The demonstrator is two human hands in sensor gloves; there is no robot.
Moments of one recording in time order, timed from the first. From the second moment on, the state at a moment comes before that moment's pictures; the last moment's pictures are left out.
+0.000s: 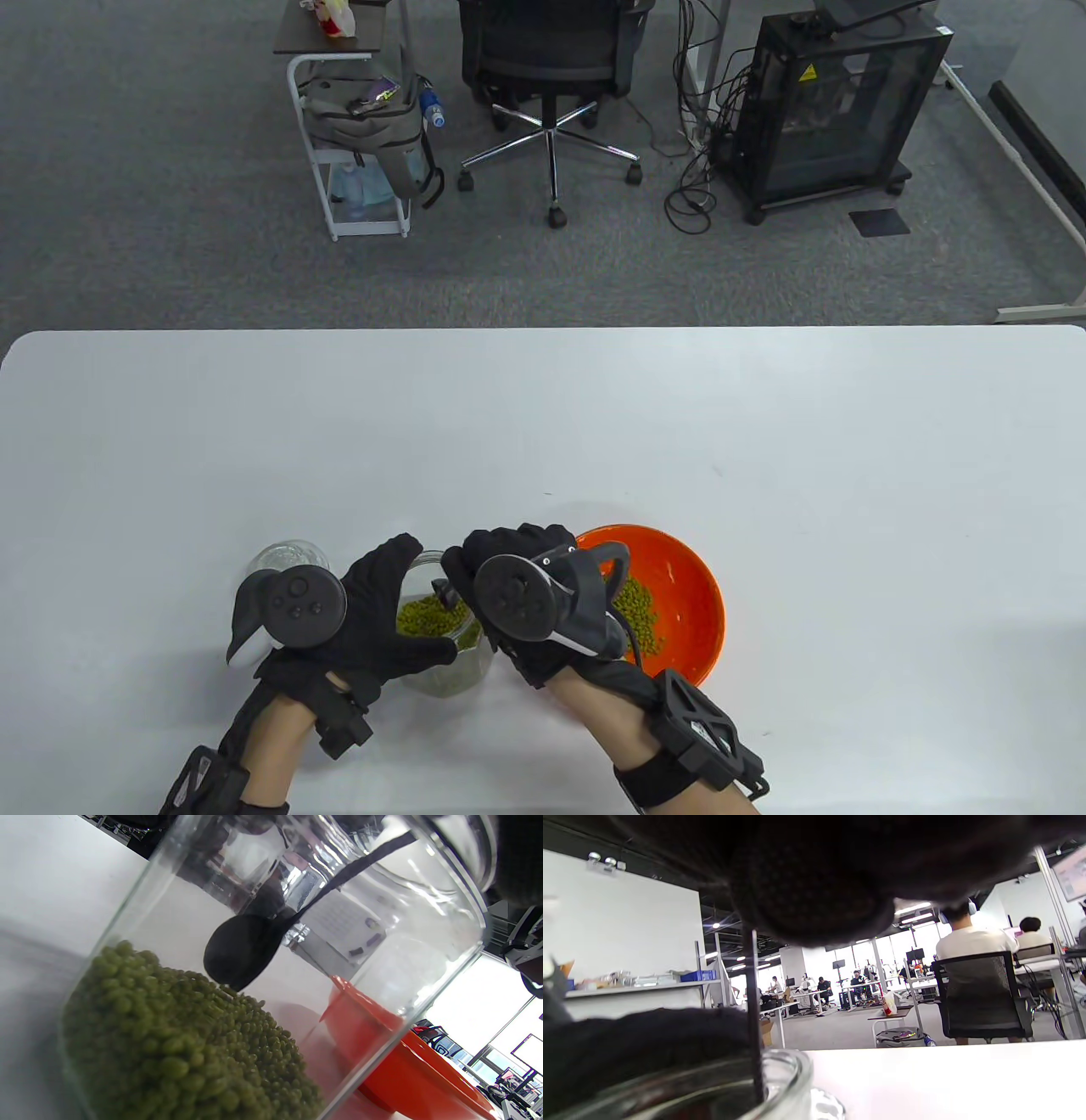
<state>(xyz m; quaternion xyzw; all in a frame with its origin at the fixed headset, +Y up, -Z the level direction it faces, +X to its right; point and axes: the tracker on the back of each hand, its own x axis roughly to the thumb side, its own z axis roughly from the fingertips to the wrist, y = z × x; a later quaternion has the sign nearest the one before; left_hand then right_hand) -0.240 -0.706 -0.289 -0.06 -0.28 0.33 0.90 -0.029 -0.600 -0.274 0.22 -0.19 0.94 0.17</state>
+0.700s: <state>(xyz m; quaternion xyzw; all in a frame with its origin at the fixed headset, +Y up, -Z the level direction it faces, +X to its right) -0.240 -0.706 -0.289 -0.06 -0.28 0.33 0.90 -0.032 -0.631 -0.278 0.25 -0.08 0.91 0.33</state>
